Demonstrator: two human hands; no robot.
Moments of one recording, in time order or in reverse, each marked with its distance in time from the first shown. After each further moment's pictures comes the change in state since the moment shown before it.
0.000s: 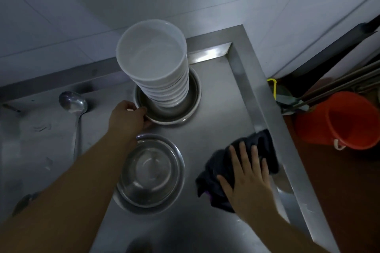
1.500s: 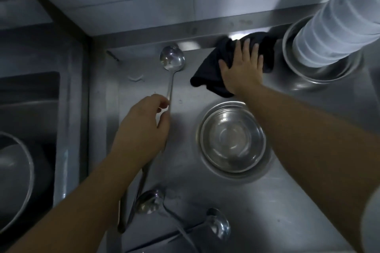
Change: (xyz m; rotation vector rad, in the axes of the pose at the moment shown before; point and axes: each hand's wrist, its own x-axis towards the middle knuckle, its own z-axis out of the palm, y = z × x) left_hand -0.043 -0.069 -0.236 0.668 -0.050 0.611; right_hand 0.230 -0.259 -0.037 0.241 -0.087 -0.007
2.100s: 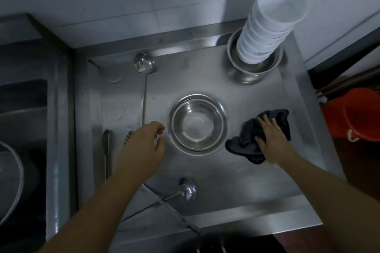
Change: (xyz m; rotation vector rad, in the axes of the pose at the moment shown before) left_hand -0.093 0.043 0.019 -0.021 -0.161 -0.005; right_hand -0.236 0.236 -0.016 0.084 -0.257 0.027
